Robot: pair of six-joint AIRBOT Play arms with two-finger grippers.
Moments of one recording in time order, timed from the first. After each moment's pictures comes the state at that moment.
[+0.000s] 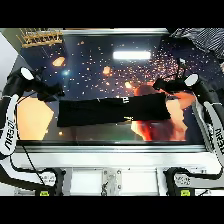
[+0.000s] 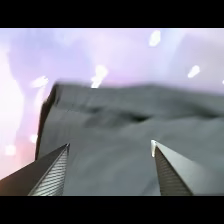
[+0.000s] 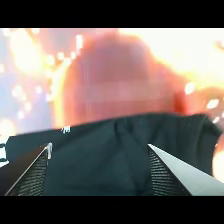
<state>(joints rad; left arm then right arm) 0.15 -1.61 1.44 1.30 -1.24 -1.66 -0.08 -1.48 1.24 -1.12 0.78 1.44</state>
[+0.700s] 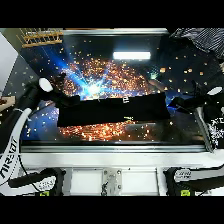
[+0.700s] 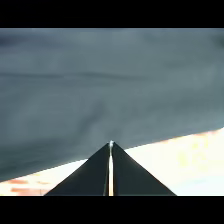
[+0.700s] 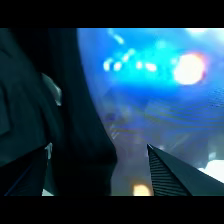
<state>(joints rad) -0.14 -1.39 1.12 1.24 -1.15 -1.61 -0.44 -1.61 1.15 -1.01 1.13 1.17</state>
